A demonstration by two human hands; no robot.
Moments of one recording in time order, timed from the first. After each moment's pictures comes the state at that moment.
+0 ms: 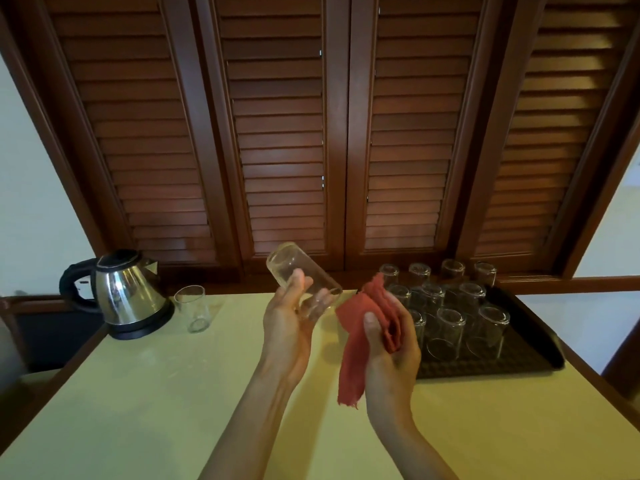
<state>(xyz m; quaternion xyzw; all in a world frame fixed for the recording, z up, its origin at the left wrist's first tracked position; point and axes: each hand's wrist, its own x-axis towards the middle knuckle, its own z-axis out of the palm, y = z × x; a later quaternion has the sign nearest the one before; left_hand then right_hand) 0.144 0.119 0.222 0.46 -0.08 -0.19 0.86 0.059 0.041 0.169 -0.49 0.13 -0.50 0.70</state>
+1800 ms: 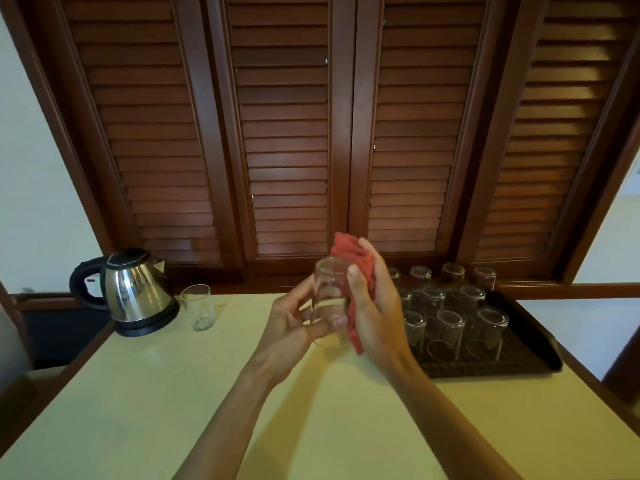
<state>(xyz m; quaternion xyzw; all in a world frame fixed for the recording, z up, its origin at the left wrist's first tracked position) 0.153 0.148 0.212 0.59 -0.36 -0.18 0.70 0.068 0.035 0.234 -0.70 0.00 -0.40 0.60</state>
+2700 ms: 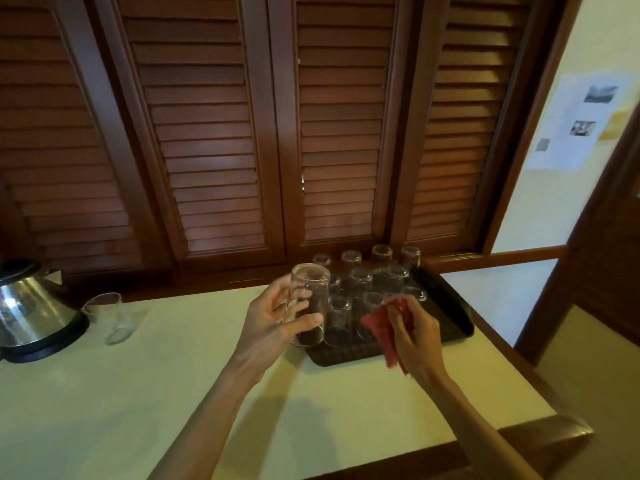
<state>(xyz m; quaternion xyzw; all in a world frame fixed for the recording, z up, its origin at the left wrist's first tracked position) 0.126 0.061 0.183 0.65 -0.33 -0.20 0.66 -0.027 -0.139 0.129 -0.78 0.17 -0.44 0.41</state>
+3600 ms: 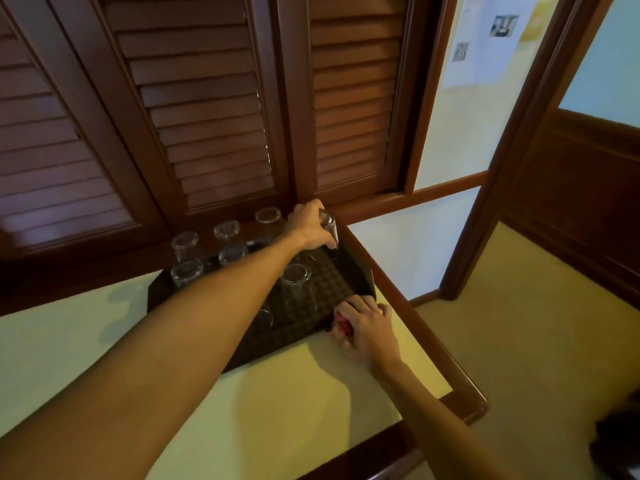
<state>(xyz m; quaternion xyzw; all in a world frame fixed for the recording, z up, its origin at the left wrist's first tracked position) 0.122 -0.351 0.147 0.85 -0.46 -0.12 0.23 -0.086 -0.323 0.000 -0.92 0.30 -0.23 0.13</state>
